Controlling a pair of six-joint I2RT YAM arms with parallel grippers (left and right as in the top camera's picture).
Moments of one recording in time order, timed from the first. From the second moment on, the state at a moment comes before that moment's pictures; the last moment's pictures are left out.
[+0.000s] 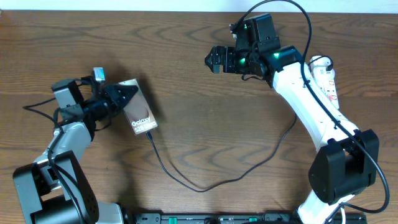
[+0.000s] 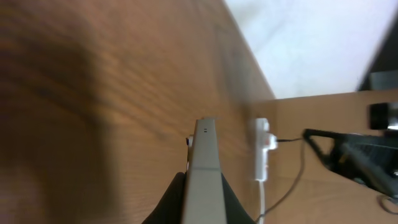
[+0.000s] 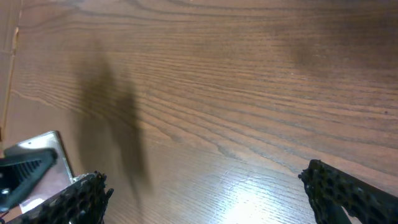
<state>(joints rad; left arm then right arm) 0.33 1.61 0.74 0.10 1.00 -0.59 0.36 1.86 1.60 -0.63 -0.35 0.41</state>
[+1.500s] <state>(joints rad) 0.25 1.75 0.74 -0.07 0.66 -0.50 0.38 1.86 1.60 -0.63 -0.33 0.41</state>
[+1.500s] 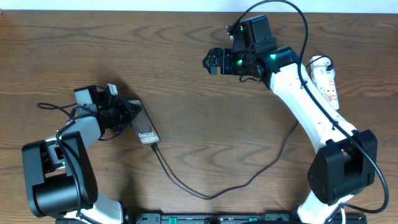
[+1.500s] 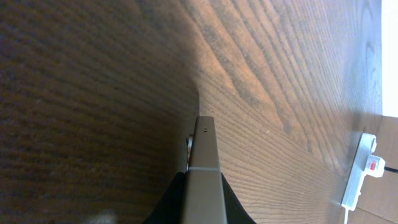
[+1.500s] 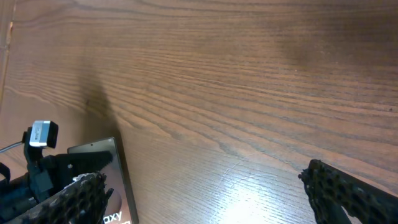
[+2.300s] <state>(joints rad) 0.25 1.75 0.74 -0.12 0.62 -0.48 0.39 1.86 1.60 -0.63 -0.32 0.41</state>
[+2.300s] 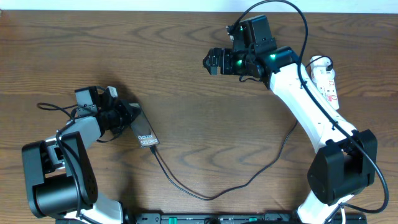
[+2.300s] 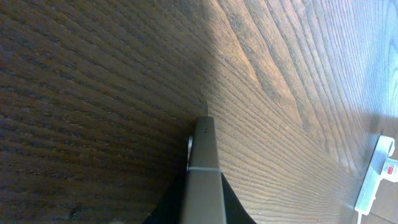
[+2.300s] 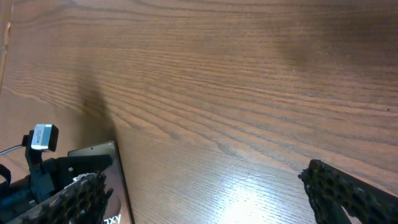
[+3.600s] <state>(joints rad) 0.25 1.70 0.78 -0.23 0.61 -0.48 0.39 1.86 1.60 -0.64 -0.32 0.41</state>
